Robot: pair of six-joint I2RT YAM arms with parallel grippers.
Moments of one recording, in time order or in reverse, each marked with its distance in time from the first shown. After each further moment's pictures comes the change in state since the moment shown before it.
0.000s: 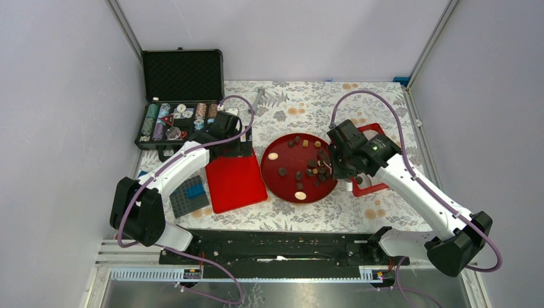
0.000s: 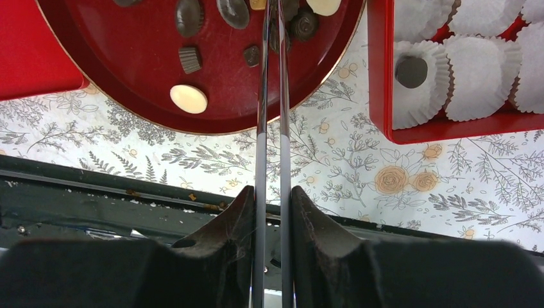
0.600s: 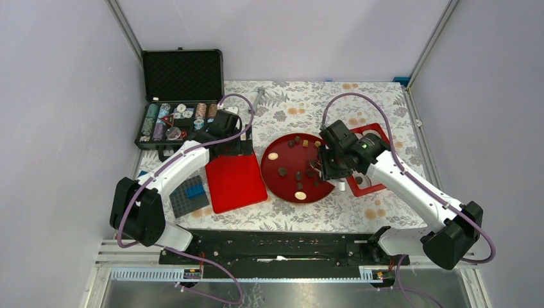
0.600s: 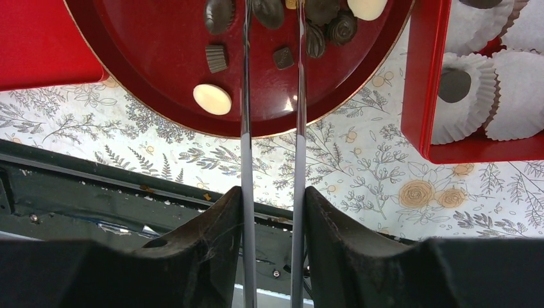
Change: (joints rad) left arm 0.000 0.000 0.013 0.000 0.000 0.000; right arm 0.024 0.057 -0.019 0.063 -0.061 -0.002
